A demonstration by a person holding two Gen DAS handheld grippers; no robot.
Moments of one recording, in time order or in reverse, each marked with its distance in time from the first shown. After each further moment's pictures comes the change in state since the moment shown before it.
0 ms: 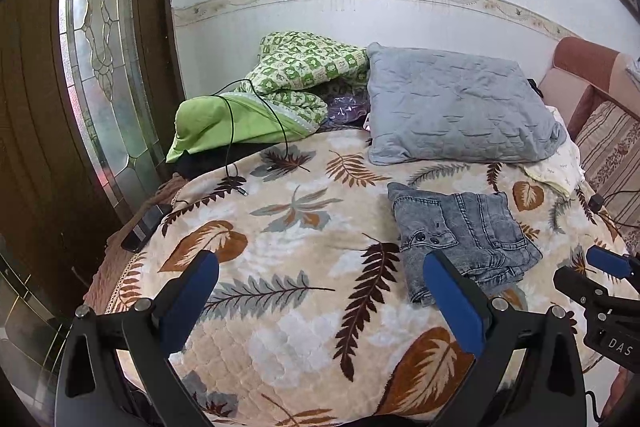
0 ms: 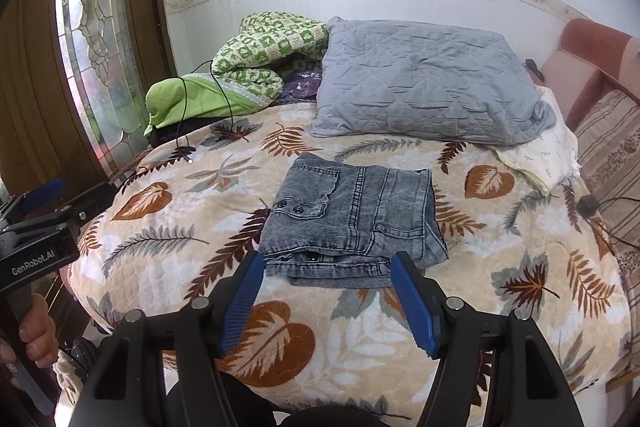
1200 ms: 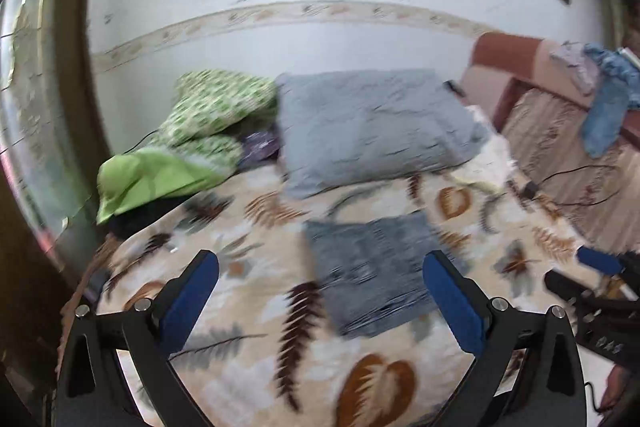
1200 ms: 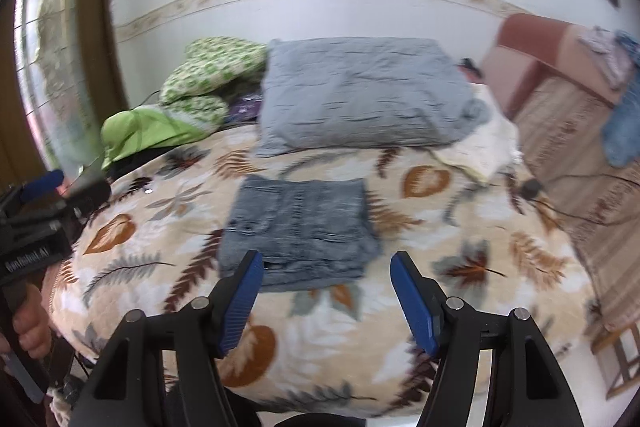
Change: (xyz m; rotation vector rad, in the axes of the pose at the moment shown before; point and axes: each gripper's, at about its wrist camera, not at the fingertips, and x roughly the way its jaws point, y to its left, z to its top) left arm -0.026 -0.058 0.044 0.164 -0.087 -0.279; right arm -0.061 -0.035 -0.002 0.136 -0.051 -0.207
